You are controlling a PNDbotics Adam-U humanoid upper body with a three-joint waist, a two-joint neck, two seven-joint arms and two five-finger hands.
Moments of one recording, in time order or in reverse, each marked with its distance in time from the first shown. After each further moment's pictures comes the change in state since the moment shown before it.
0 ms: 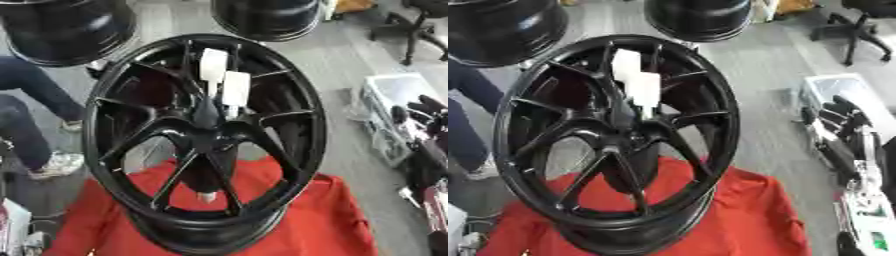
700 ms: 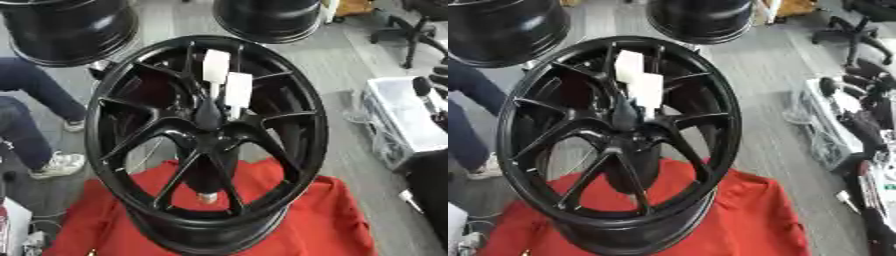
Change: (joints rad) left arm 0.003 0.000 -0.002 0.000 0.000 0.000 -0.005; right arm -0.115 -0.239 0.019 -0.020 0.001 -0.026 0.014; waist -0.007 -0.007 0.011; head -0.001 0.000
